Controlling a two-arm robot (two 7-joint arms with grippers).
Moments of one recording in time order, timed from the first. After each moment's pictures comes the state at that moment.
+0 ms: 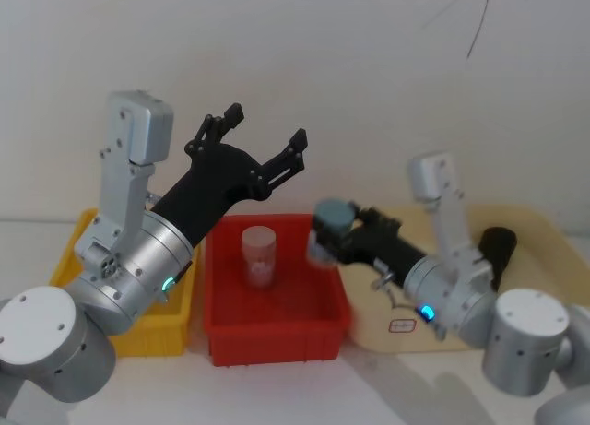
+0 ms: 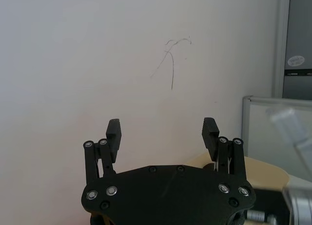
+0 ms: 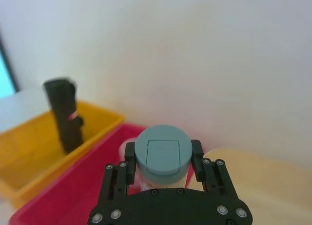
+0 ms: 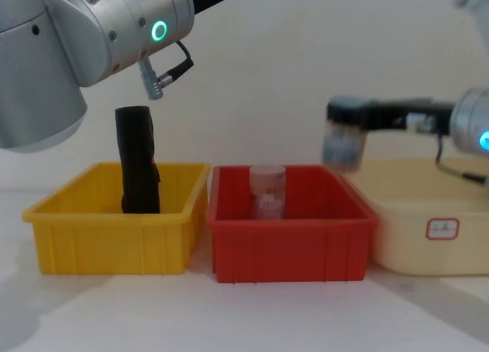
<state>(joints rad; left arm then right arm) -0.50 0.14 0.40 -1.54 -0.37 -0.05 -0.31 0.52 0.22 -0.32 -1.31 0.29 0.19 0.32</state>
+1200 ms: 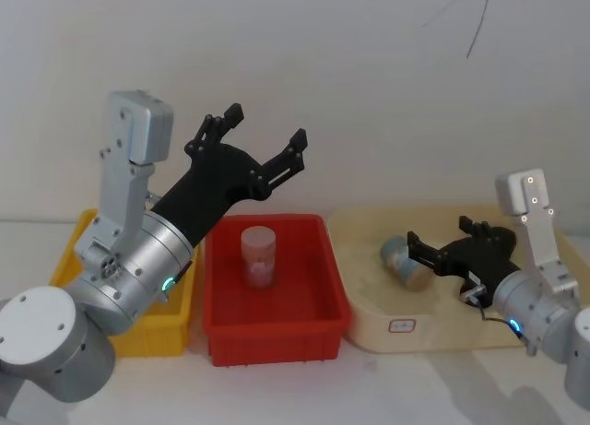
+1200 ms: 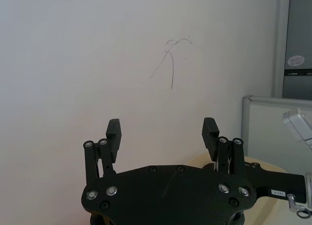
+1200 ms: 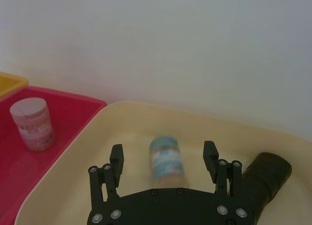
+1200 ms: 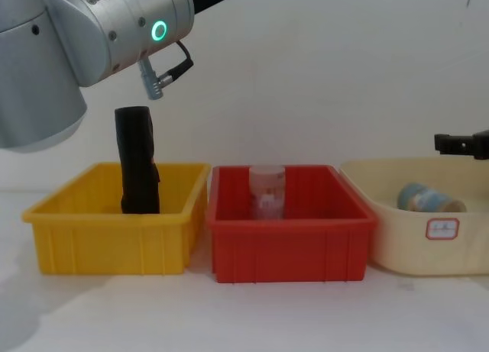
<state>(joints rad) -0.50 0.14 0.40 -1.55 -0.37 -0.05 -0.31 0.46 0.33 -0.21 -1.31 0.24 0.22 0.23</state>
